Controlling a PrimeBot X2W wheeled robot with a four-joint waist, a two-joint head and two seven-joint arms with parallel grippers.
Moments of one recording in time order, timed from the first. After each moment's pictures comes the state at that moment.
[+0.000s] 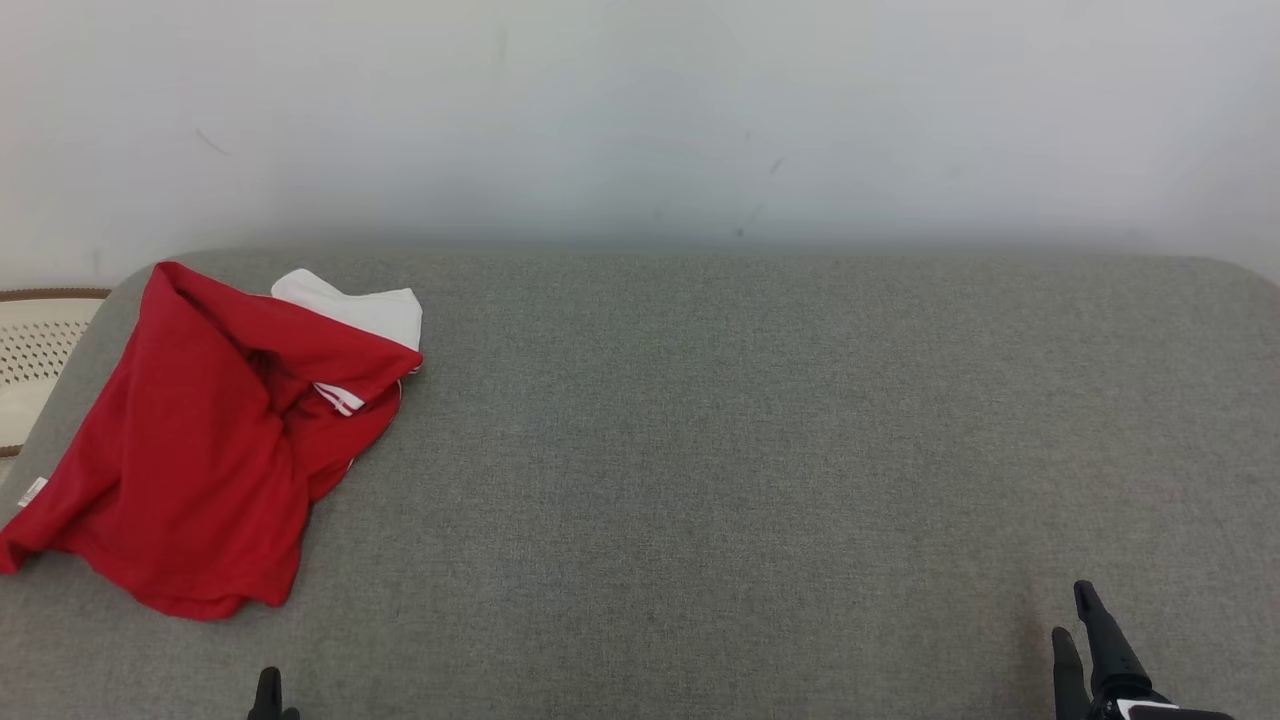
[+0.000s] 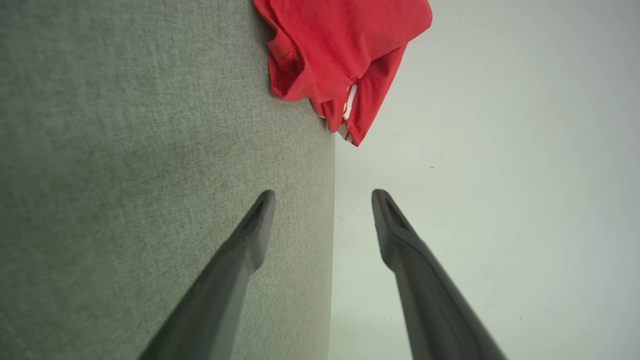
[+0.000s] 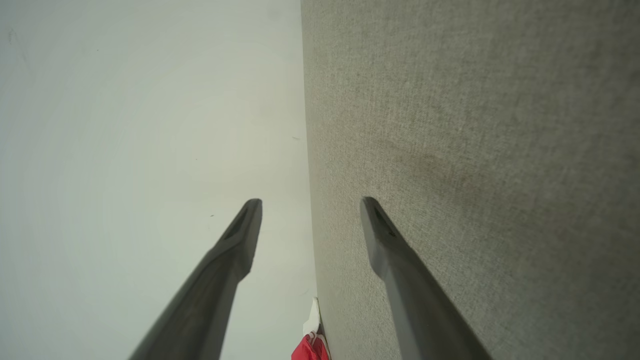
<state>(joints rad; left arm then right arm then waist) 0.03 0.03 0.04 0.15 -1.59 -0.12 -0.01 -0.03 -0.04 -0.08 0.22 1.55 0.12 0.10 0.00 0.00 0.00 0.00</state>
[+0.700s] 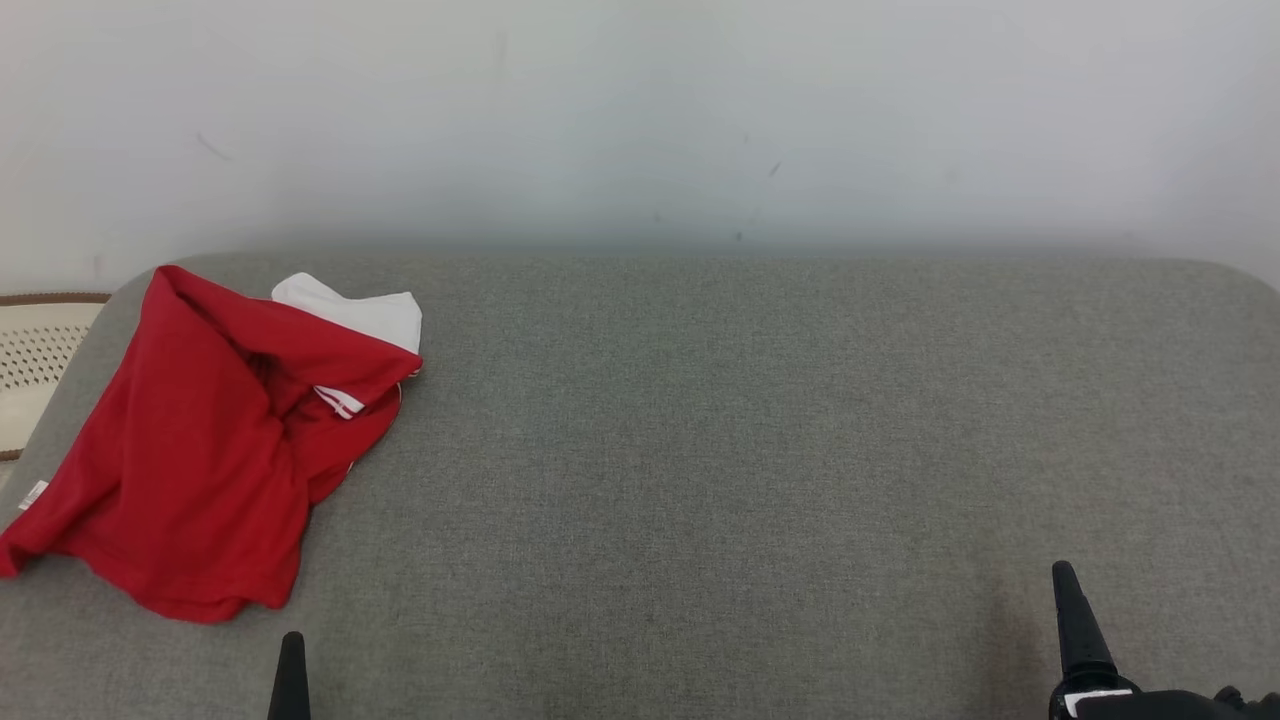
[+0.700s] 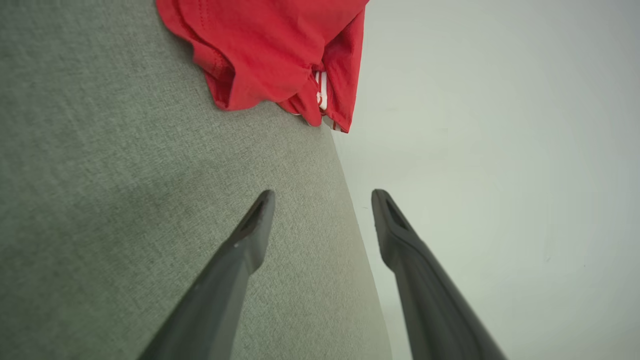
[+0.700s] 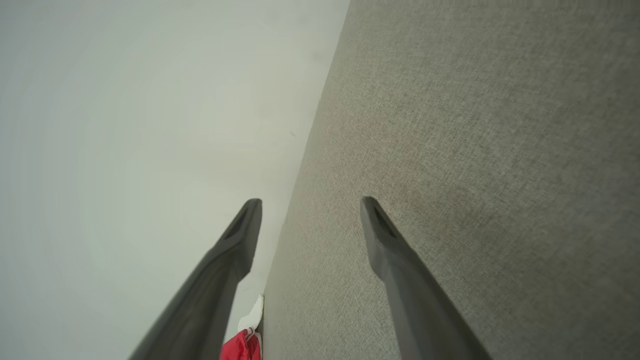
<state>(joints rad) 0.02 0.04 0.01 0.08 -1.30 -0.05 -0.07 -0.01 -0.04 -0.02 0.16 1.24 0.12 0.00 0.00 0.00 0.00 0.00</state>
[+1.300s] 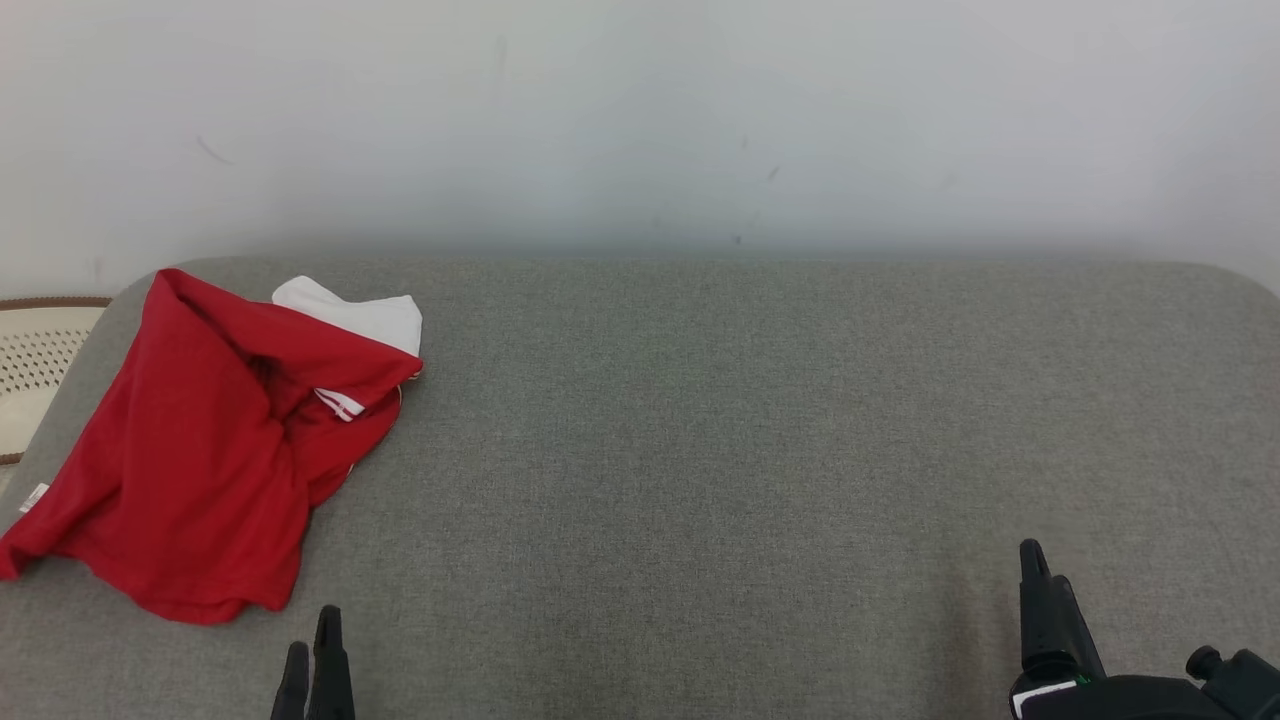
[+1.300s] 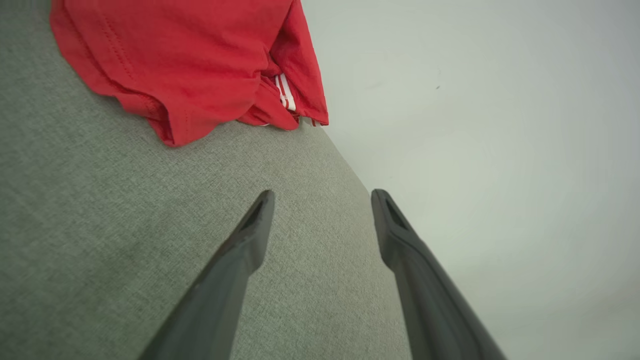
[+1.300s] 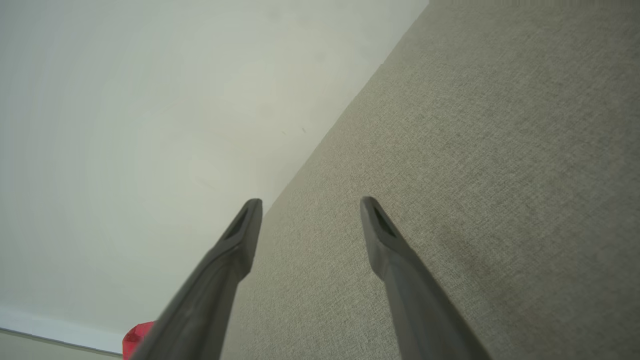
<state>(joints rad) 0.00 0.04 -0.03 0.04 -0.98 0.00 -0.12 -0.01 -0.04 0.04 0.11 0.91 0.12 -0.07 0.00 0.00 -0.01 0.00</state>
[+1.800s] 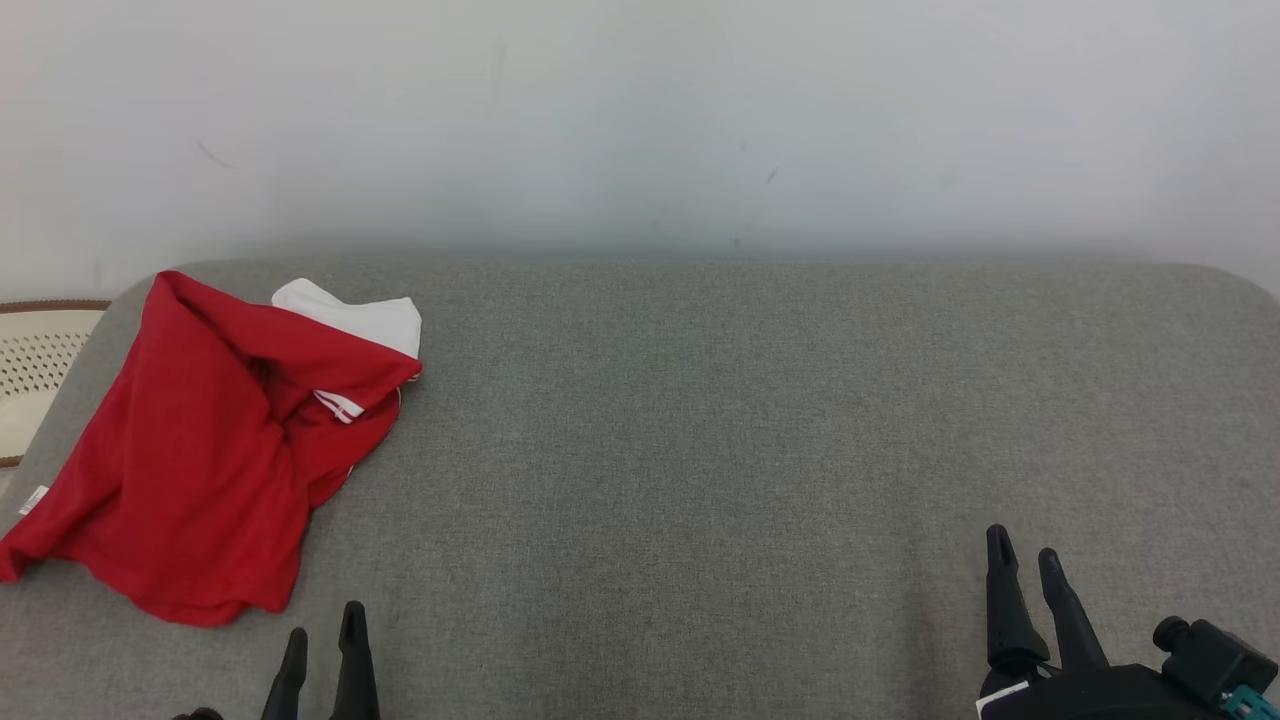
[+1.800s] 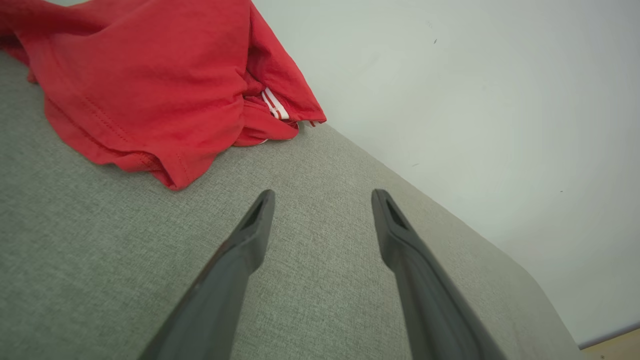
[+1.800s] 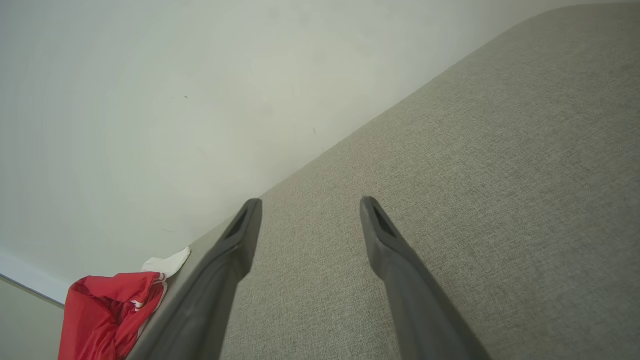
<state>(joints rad) -0.01 0.05 -0.06 0.06 -0.66 0.05 -0.16 -0.01 -0.04 0.08 0.08 0.62 0.12 -0.10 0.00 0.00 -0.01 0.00</state>
